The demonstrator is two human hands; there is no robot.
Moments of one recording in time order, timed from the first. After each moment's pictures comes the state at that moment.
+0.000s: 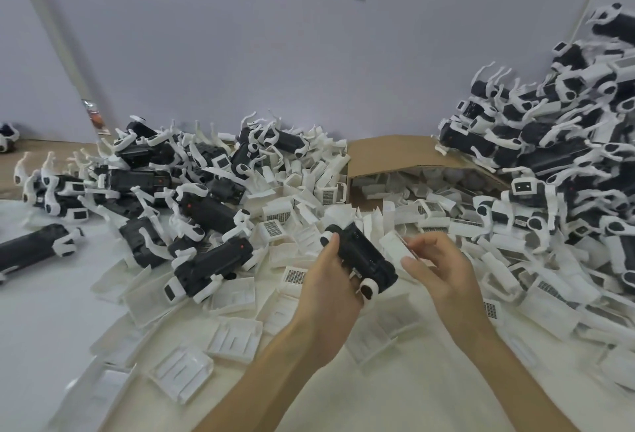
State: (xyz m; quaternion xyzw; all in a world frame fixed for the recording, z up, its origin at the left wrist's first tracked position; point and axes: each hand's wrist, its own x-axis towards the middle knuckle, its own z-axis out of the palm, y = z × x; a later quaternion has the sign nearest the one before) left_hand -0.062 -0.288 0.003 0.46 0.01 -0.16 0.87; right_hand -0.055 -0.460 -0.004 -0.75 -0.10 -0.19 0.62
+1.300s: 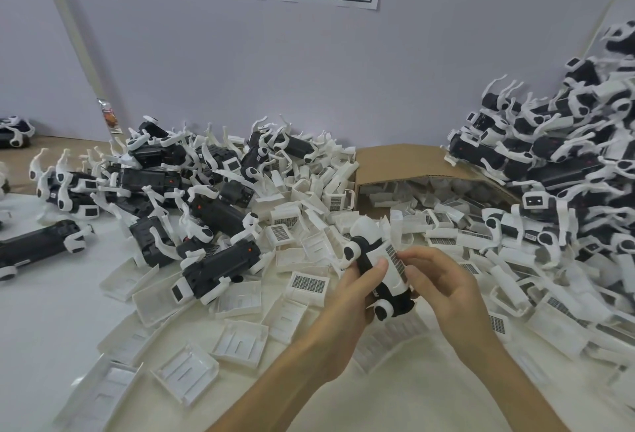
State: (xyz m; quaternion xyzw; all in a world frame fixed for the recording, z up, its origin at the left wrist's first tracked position) left_hand -0.070 -0.295 -0.003 0.55 -0.11 -0.14 0.82; right_hand -0.055 -0.457 -0.004 -0.75 -0.17 -0.16 0.62
